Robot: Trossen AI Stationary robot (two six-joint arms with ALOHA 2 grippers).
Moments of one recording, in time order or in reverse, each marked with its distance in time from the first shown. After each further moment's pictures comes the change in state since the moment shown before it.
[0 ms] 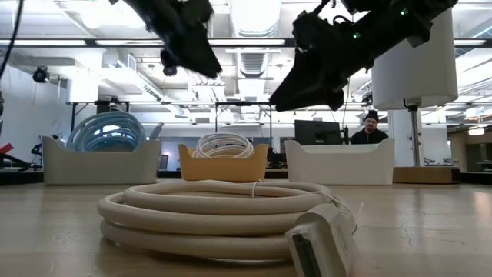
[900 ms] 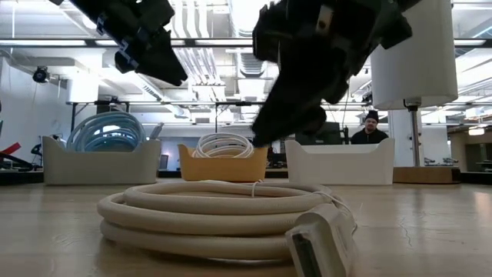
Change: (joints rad) left arm -0.194 -0.190 -0.258 0.041 -0.300 -0.258; right arm 0.131 0.321 0.290 -0.183 -0.376 0.042
